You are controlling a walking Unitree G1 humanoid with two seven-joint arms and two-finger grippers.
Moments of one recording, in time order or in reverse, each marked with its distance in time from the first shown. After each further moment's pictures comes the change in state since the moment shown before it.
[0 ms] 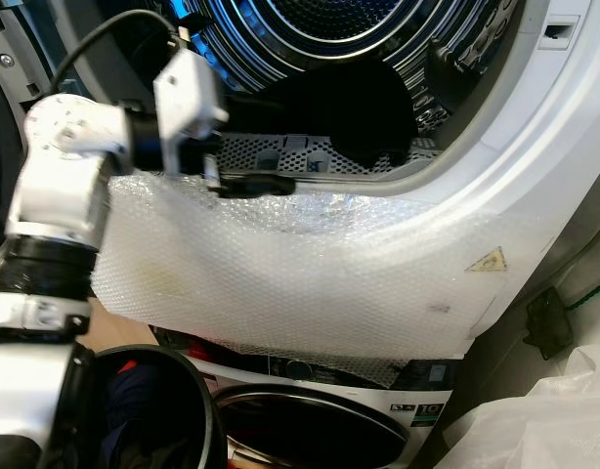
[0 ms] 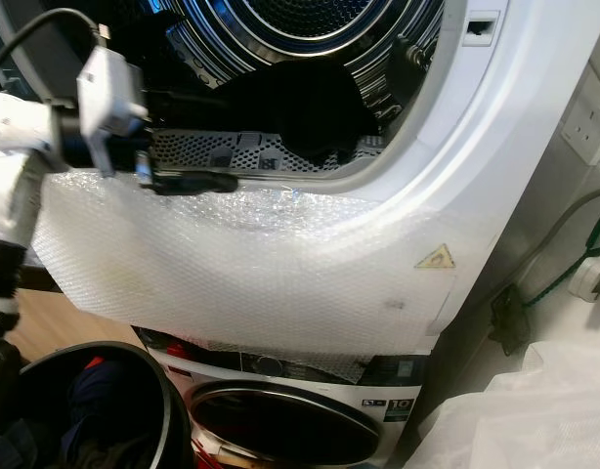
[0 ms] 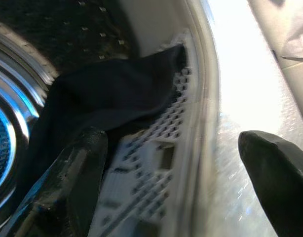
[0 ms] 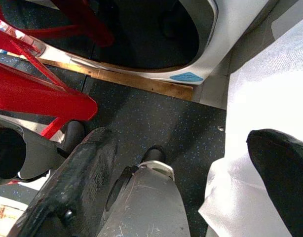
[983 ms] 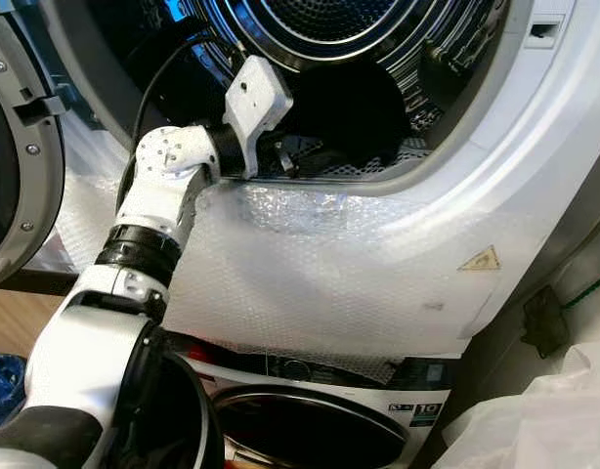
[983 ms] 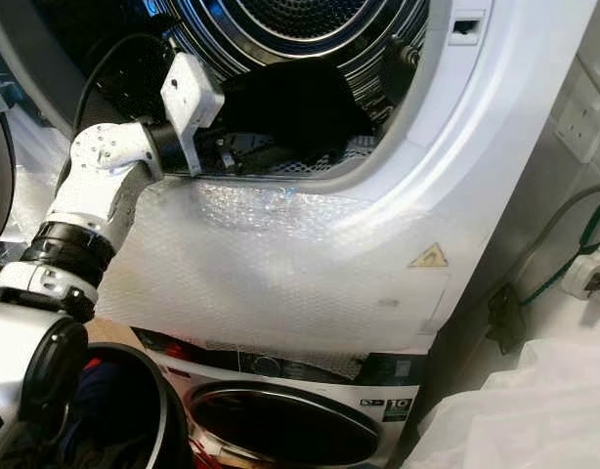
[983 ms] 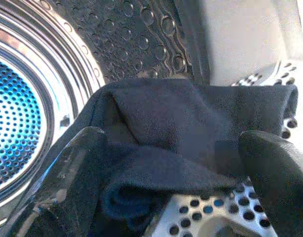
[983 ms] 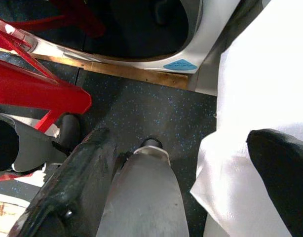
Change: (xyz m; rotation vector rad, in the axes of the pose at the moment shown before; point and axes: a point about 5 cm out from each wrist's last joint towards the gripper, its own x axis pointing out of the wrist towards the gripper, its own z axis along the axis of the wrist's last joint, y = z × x) left arm 0.050 0.020 -0.024 -0.165 -0.107 0.266; right arm -0.005 -0.004 -0.016 0.028 0.030 -0.032
